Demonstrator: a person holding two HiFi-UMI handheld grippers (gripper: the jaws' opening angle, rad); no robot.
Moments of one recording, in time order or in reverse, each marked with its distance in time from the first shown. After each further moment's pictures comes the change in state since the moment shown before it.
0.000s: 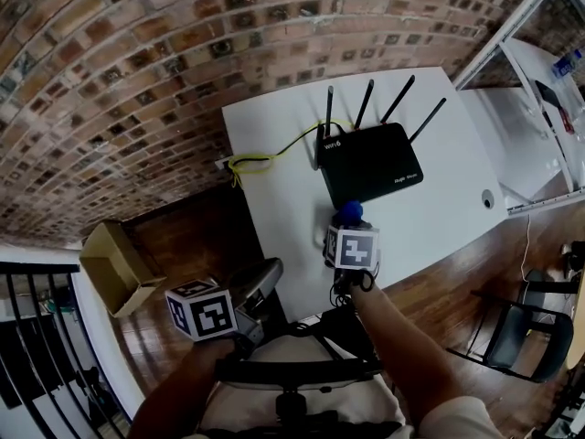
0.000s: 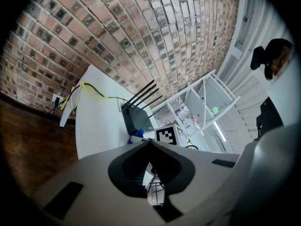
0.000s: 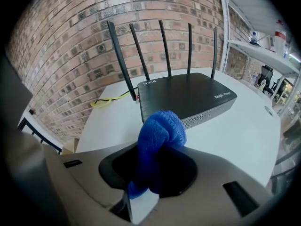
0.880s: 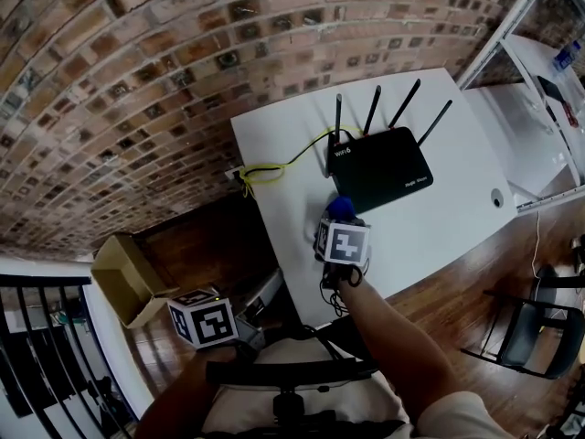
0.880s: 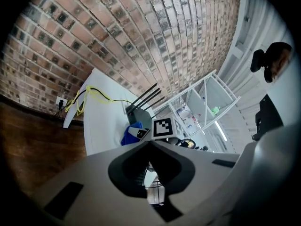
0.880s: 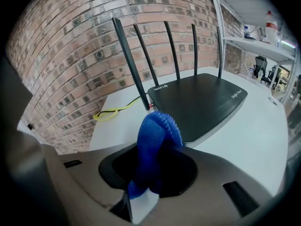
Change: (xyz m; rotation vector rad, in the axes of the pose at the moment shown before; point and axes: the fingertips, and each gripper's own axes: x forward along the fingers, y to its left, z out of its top) left arm -0.023 0.014 0.012 0.003 0.011 0.021; right arm 0.037 0.041 0.018 0.124 -0.066 0.038
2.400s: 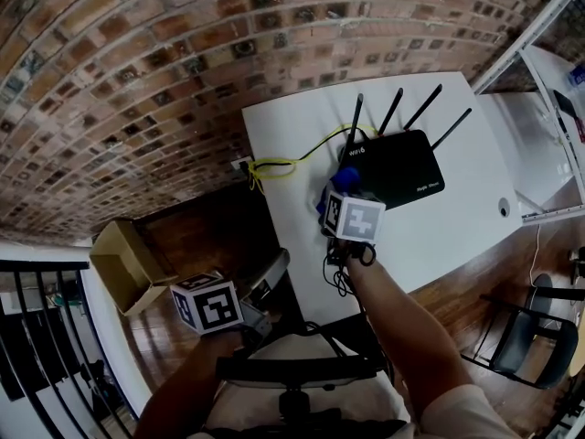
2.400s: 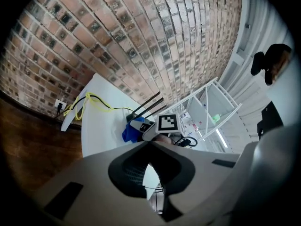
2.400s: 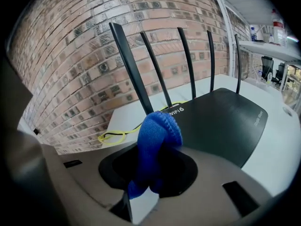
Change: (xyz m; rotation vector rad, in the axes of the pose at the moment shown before) left arm 0.009 0.016 0.038 -0.030 -0.078 -0.012; right arm 0.003 0.035 0.079 -0.039 -0.084 0.064
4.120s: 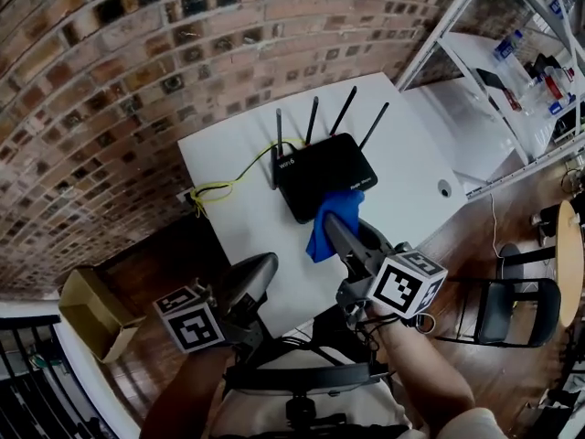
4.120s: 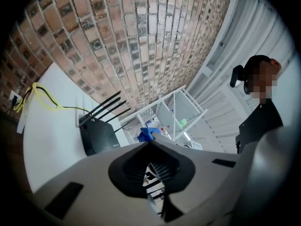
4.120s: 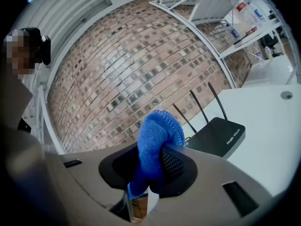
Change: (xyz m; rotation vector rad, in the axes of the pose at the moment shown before) left arm 0.026 -0.118 0.003 0.066 -0.062 -0.395; right arm -0.241 -0.009 0.063 0.186 -0.405 0.400
